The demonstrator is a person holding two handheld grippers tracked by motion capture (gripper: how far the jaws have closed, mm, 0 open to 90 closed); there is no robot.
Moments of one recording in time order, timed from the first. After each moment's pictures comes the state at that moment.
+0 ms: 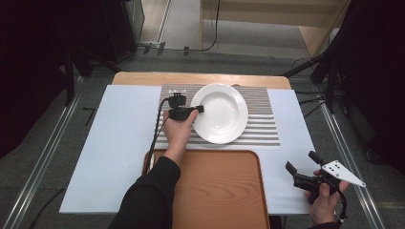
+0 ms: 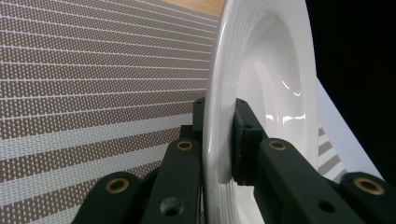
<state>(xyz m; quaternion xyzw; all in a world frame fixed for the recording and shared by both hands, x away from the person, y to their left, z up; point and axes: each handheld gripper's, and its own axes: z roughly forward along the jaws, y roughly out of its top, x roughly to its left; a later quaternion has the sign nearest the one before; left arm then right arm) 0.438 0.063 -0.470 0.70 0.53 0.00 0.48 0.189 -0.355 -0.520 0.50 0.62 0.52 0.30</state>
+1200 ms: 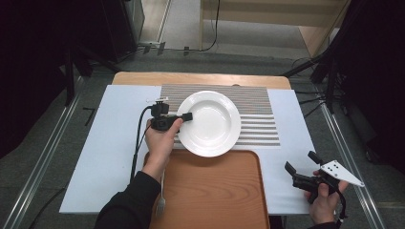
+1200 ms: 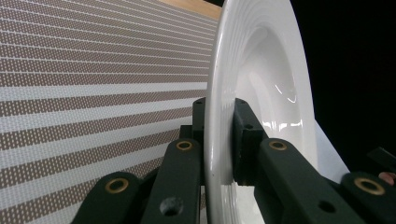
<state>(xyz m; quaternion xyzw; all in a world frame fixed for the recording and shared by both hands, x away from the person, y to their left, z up) 0.392 0.113 -0.453 0.69 0.51 -0.03 0.51 0.190 -0.353 -0.520 0.50 0.63 0.51 0.31</state>
